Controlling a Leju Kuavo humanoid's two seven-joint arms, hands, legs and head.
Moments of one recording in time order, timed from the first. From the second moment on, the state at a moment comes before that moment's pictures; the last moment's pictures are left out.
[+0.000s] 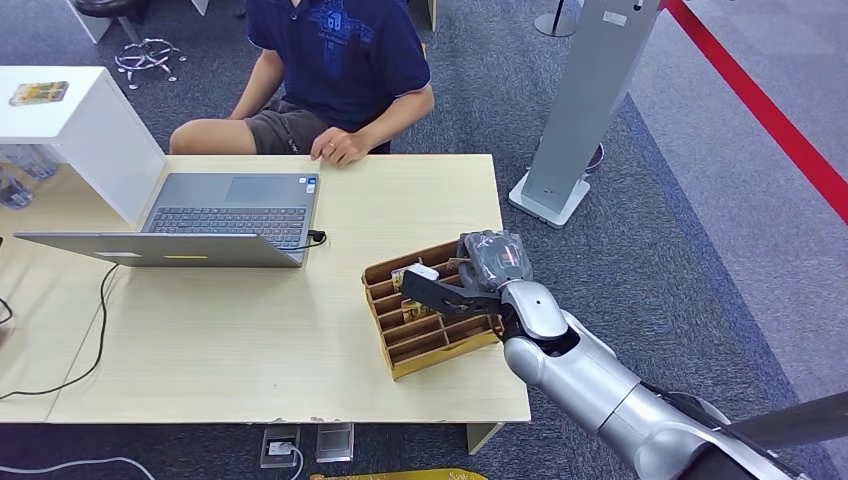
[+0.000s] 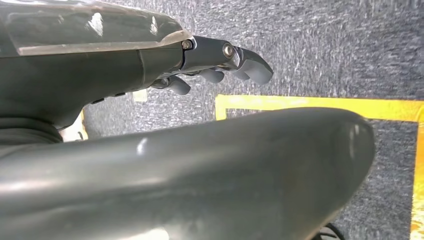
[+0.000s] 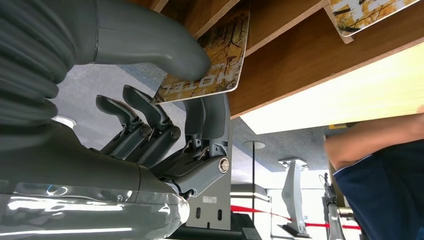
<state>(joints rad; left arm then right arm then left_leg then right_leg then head) -0.10 0.13 -1.07 -0.21 1.37 0.11 0.08 -0.66 -0.20 0.79 -1.09 0.76 -0.14 0.42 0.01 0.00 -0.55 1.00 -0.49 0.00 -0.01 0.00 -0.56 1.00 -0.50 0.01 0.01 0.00</state>
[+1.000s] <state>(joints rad) -0.11 0.13 -1.07 -0.21 1.36 0.10 0.04 -0.91 -0.06 0.83 -1.12 0.64 -0.19 0.26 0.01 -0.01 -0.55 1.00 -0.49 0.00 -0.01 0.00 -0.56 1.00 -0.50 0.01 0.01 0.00</state>
